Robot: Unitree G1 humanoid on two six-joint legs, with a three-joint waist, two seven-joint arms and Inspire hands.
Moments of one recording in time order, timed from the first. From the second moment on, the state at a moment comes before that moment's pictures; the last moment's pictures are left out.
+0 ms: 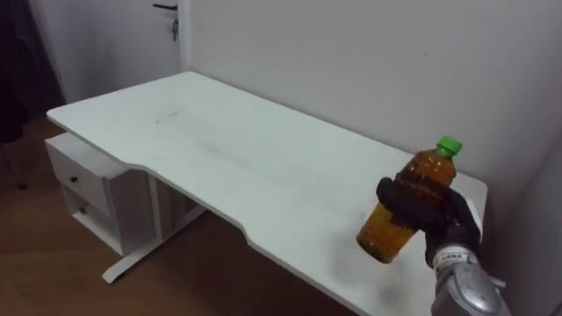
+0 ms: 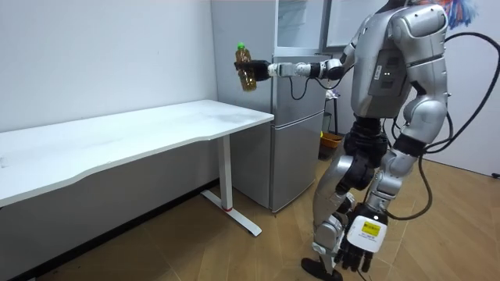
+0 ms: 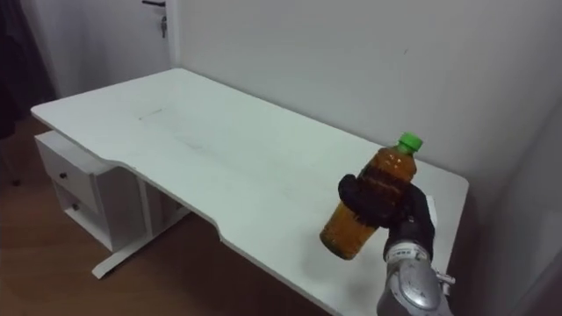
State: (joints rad) left arm 0.34 0.26 -0.08 0.91 -0.01 0.08 0.13; right arm -0.52 -0.39 0.23 0.35 0.67 0.00 -0.47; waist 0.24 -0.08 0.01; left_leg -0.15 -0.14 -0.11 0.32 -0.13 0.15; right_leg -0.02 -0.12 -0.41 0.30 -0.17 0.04
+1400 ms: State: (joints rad) left arm 0.39 0.22 0.12 1.00 0.03 0.04 0.15; right arm -0.44 -0.56 -0.19 -0.23 0.67 0.02 -0.30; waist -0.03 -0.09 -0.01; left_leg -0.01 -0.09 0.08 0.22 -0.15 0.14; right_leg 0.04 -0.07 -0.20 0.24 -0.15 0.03
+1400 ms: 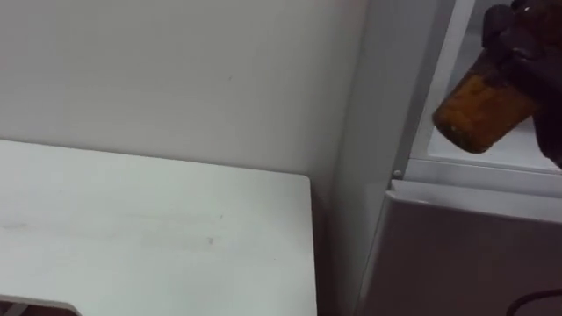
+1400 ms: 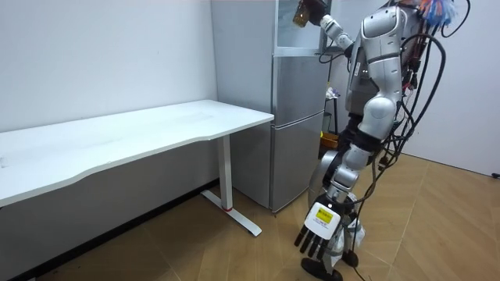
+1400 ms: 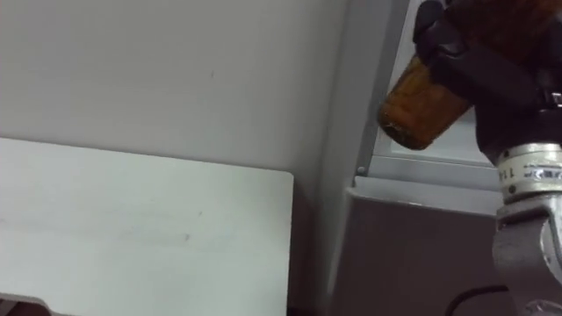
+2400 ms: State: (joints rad) left arm 0.39 0.22 0.12 1.00 0.08 0.06 0.16; right arm -0.52 -0.64 -0.19 0.20 0.66 0.03 -0.54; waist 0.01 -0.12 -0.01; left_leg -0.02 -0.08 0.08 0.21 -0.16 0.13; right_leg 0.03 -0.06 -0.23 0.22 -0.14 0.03
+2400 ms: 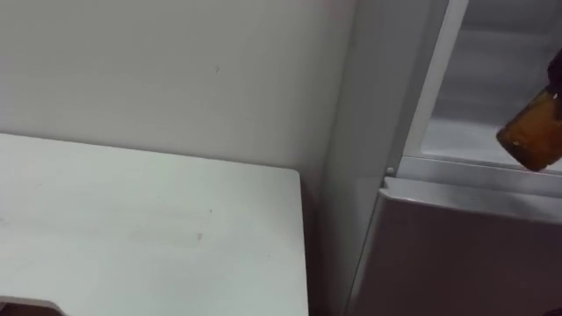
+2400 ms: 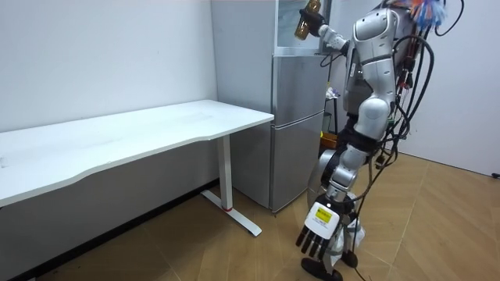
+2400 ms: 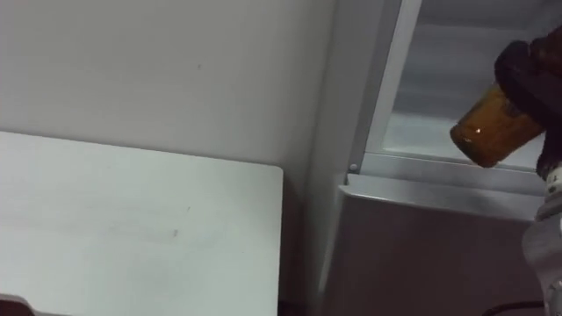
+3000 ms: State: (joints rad) left arm 0.39 0.24 0.17 1.01 0.08 0.07 0.15; right arm -0.60 -0.72 -0.17 0.43 0.66 0.06 -0.68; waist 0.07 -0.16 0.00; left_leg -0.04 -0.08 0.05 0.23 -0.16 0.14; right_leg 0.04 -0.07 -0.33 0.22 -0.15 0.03
